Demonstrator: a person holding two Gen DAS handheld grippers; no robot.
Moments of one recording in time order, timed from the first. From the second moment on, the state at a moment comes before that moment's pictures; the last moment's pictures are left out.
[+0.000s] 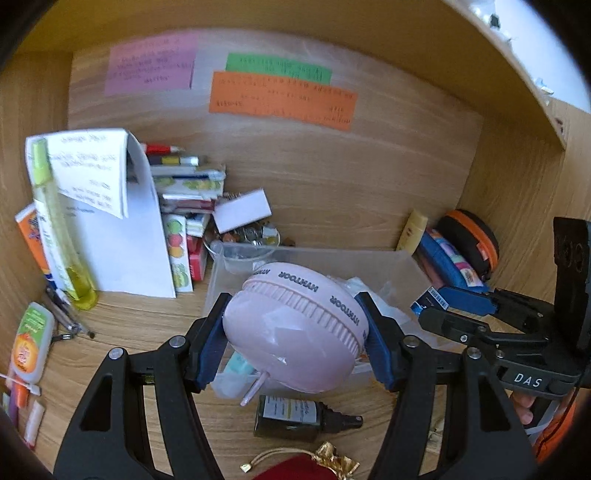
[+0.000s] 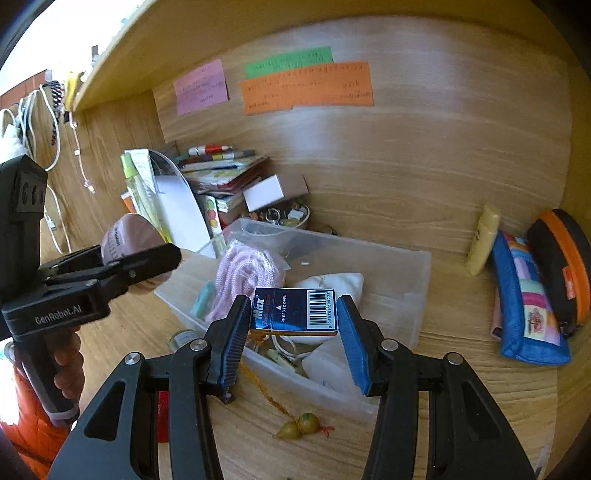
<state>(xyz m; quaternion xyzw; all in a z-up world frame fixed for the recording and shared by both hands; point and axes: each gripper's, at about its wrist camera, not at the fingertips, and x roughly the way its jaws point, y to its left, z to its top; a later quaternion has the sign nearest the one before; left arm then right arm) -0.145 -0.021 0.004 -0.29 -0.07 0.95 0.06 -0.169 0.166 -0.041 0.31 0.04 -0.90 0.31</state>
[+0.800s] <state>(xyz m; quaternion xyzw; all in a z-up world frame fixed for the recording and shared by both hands) -0.188 -0.018 -0.045 -0.36 -0.08 0.93 0.07 -0.190 0.148 -0.077 0.34 0.06 -0.89 0.29</state>
